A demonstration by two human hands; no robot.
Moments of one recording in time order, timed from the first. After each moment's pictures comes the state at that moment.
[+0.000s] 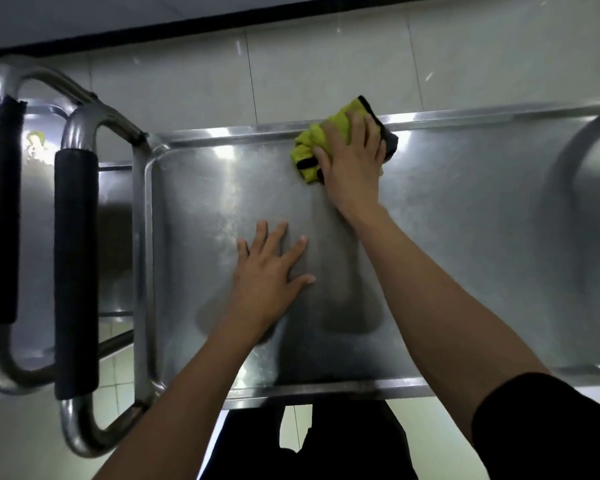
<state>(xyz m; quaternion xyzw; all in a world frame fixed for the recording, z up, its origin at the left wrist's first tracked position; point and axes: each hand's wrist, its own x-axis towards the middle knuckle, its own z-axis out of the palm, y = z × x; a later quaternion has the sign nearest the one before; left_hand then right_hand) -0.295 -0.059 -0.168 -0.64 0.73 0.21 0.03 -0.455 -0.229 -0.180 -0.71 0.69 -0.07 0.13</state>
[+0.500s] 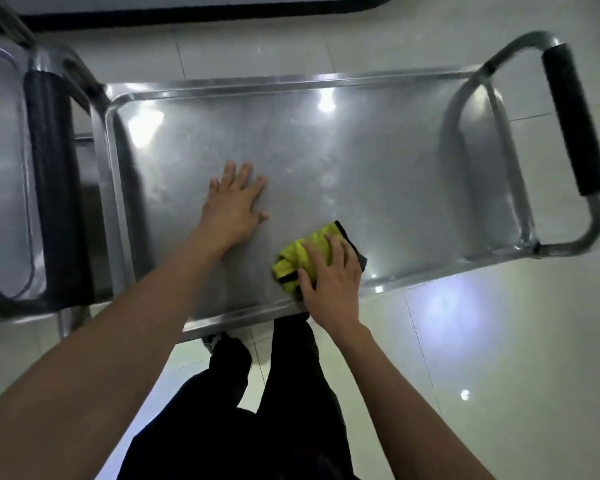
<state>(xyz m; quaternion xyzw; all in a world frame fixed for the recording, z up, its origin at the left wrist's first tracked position) -0.266 -0.047 -0.164 -0.57 0.78 0.24 0.06 -0.459 0.118 -0.155 -0.65 0.75 -0.02 0.14</state>
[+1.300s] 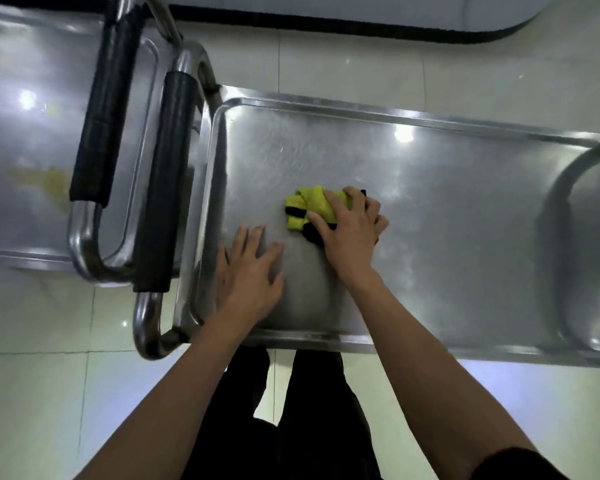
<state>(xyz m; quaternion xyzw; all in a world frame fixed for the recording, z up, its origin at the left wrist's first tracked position) -0.205 0.065 -0.157 -0.73 0.64 0.24 0.01 -0.384 -0.040 -0.177 -0.73 0.67 -0.11 0.09</state>
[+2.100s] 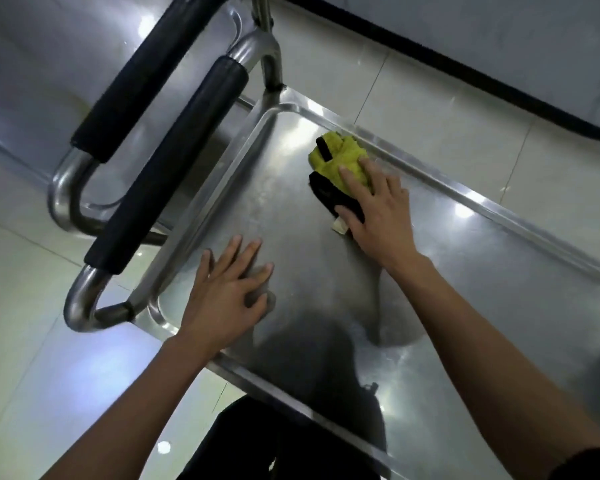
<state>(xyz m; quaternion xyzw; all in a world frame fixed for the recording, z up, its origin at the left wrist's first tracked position) -0.232 0.073 -0.162 -0.79 0.57 0.22 0.01 -0.392 -0.191 -0.180 -0.93 0.34 -0.09 0.13</state>
